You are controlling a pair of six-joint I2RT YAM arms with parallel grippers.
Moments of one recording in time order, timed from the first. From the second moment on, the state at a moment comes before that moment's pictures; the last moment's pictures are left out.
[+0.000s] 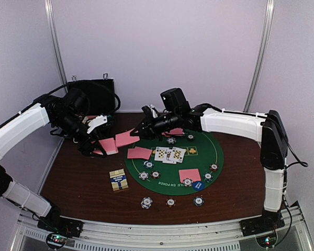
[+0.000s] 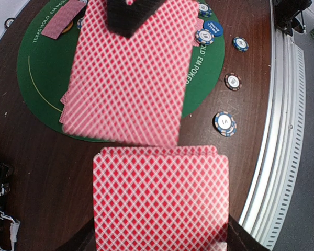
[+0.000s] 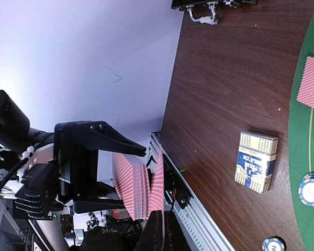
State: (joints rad) left arm -0.45 1.38 1.33 -1.13 0.48 0.66; right arm 0.84 2.02 1.73 -0.17 -0.71 1.08
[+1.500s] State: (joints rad) left arm -0.45 1.38 1.33 -1.13 0.48 0.66; right arm 0.35 2.10 1.57 -0.53 -0.47 0.59
